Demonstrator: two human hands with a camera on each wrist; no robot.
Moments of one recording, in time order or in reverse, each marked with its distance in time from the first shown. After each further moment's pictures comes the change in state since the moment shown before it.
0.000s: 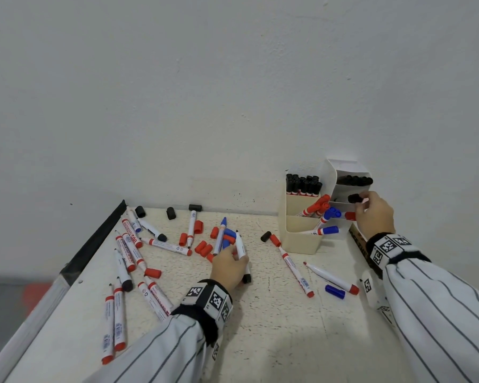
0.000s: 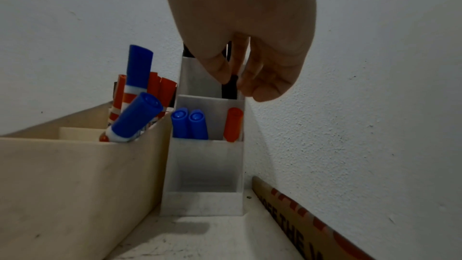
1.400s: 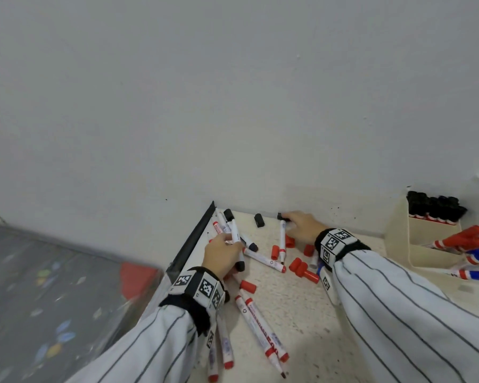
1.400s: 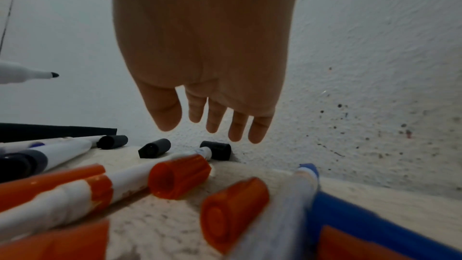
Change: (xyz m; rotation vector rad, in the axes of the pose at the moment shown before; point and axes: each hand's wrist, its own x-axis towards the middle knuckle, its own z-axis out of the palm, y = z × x) left_hand 0.052 -0.077 -0.185 -0.147 0.218 -0.229; right_hand -0.075 -0.250 0.207 -0.101 -1.020 -0.462
